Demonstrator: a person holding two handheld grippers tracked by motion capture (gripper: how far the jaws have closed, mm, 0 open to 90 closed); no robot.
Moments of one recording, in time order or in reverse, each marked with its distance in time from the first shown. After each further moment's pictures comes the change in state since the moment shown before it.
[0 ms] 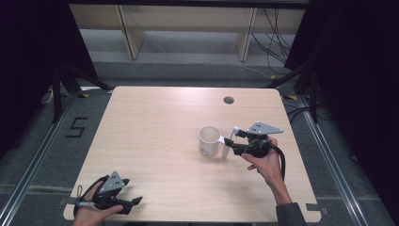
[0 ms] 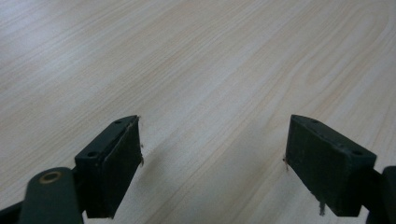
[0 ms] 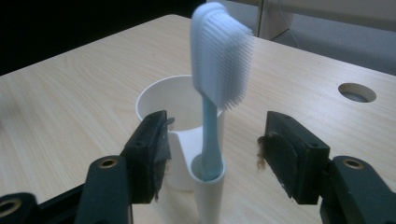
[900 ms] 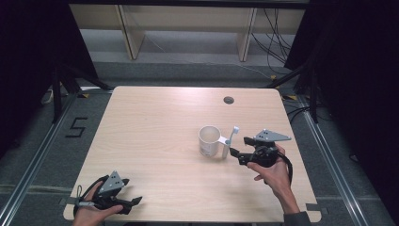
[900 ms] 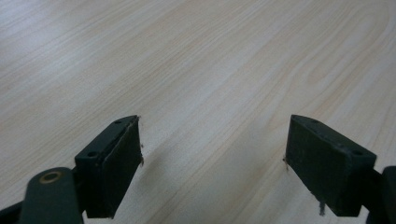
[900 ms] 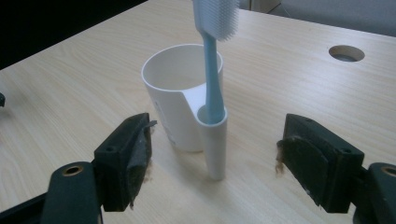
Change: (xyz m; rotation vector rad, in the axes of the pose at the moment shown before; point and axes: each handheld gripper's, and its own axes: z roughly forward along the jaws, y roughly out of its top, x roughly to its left) left arm 0.000 0.000 -0.001 0.001 0.007 0.005; right arm 0.009 -0.012 -0.027 0.067 -0.042 0.065
